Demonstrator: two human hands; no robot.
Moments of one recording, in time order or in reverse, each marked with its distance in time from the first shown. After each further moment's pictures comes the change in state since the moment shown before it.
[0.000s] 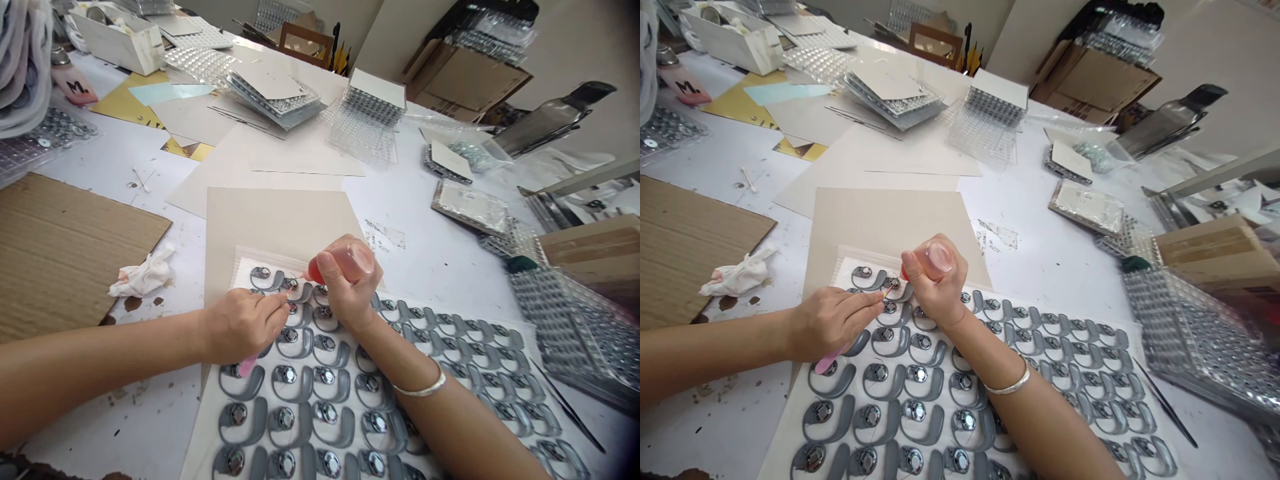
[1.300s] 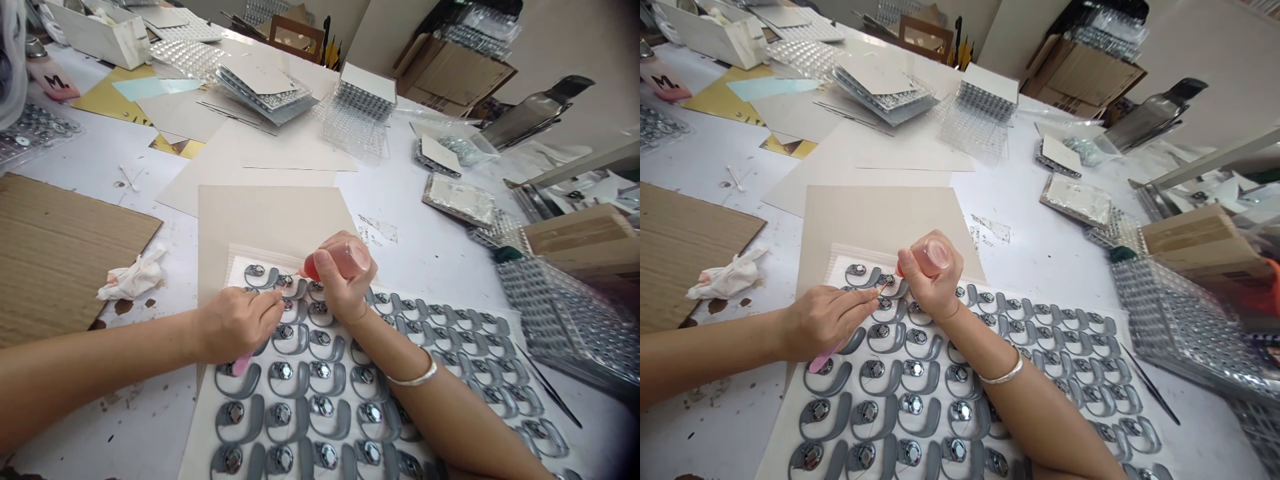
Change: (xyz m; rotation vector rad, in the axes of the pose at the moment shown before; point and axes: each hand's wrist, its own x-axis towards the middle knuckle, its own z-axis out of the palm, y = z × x) left_hand -0.003 -0.001 0.001 0.016 -0.015 0.014; right_hand -0.001 0.001 0.001 0.068 0.051 -0.046
